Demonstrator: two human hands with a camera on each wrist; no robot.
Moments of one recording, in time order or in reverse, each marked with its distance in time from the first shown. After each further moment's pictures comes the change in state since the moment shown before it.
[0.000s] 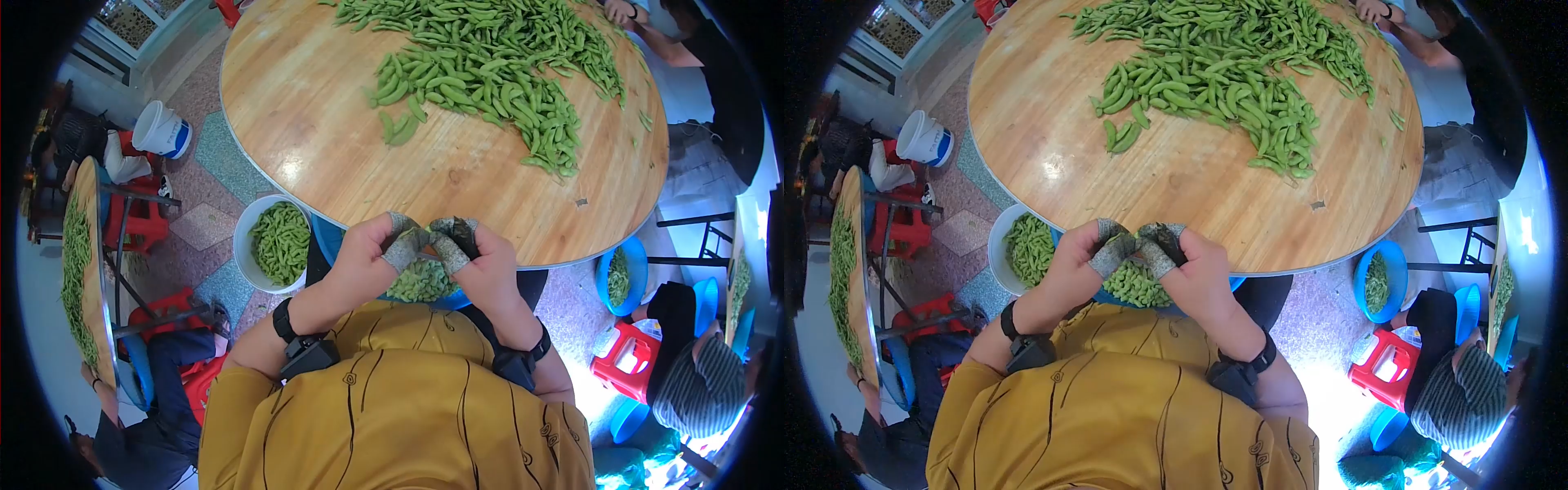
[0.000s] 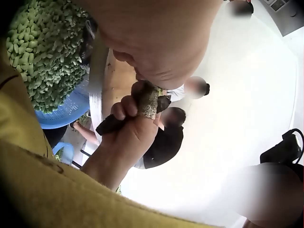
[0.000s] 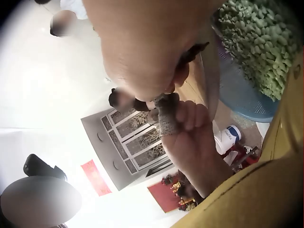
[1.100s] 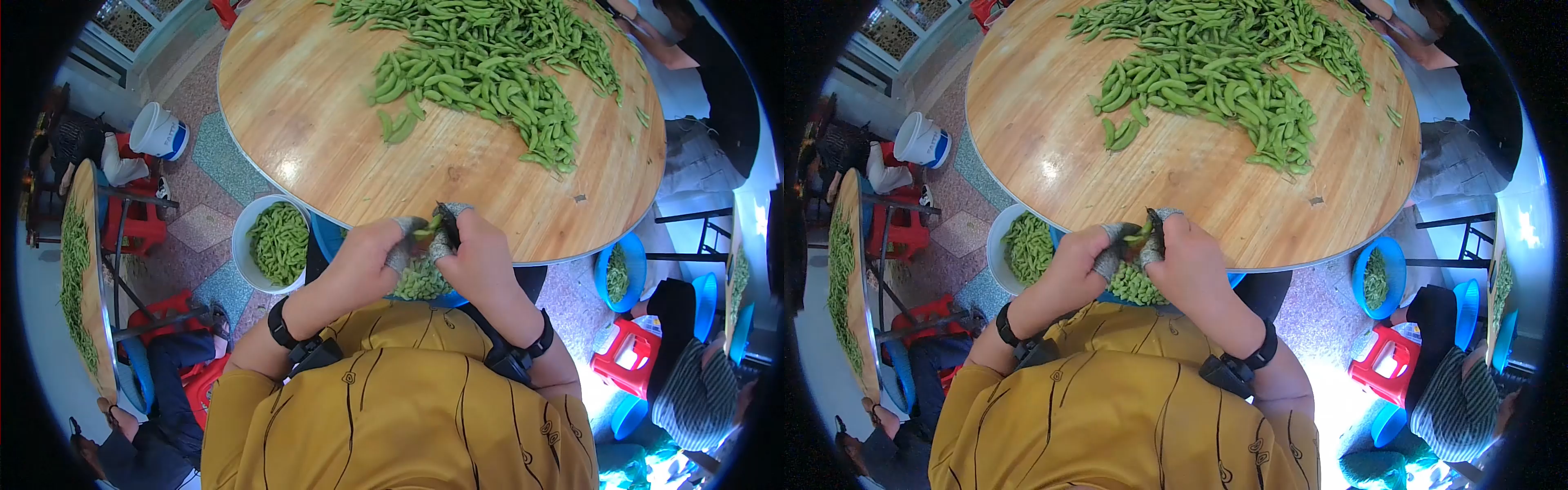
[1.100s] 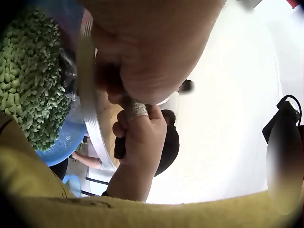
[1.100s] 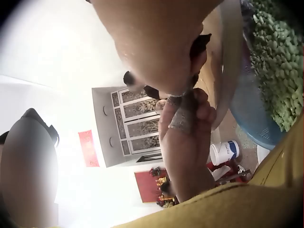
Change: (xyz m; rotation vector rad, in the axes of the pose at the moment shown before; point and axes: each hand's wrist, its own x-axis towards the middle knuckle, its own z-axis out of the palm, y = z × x) left_hand -0.001 0.017 -0.008 0.605 -0.088 0.233; right_hand 0.009 -0.006 0.006 -0.697 0.067 -0.210
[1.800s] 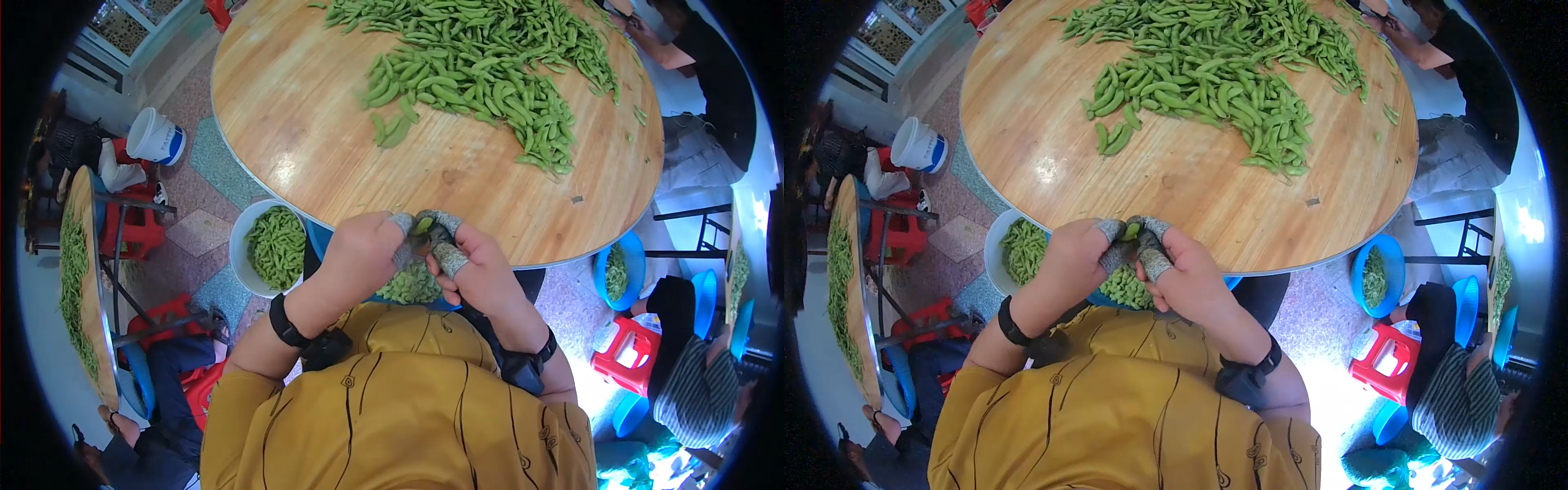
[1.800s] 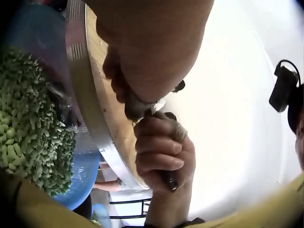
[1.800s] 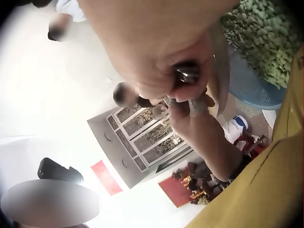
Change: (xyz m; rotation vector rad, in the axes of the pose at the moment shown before) left_hand 0.013 -0.023 0.006 0.493 0.126 0.265; right_hand -0.003 -0.008 -0.017 1.165 -0.392 0.553
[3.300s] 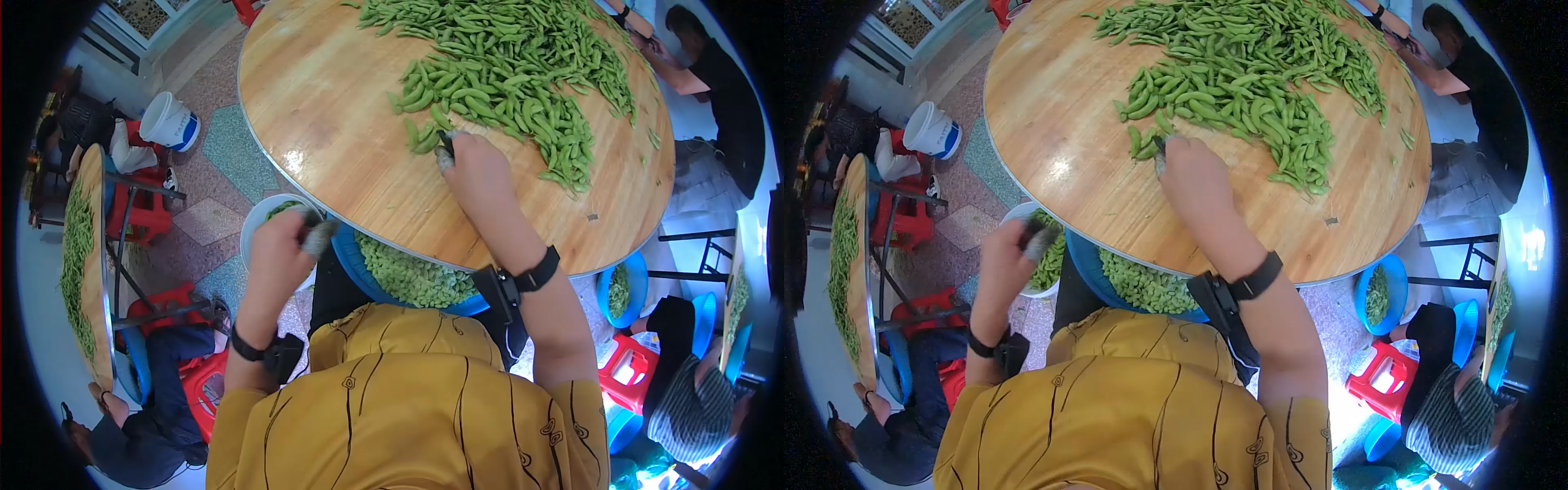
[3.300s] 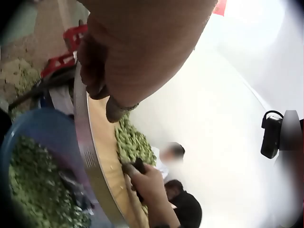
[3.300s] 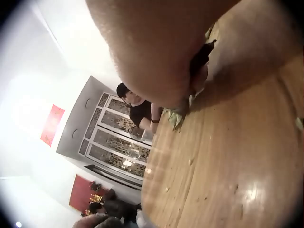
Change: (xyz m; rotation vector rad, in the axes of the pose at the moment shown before) left_hand -0.053 -0.030 -0.087 0.066 0.096 -0.638; right_hand 0.121 -0.036 -0.001 -1.501 0.514 -0.651
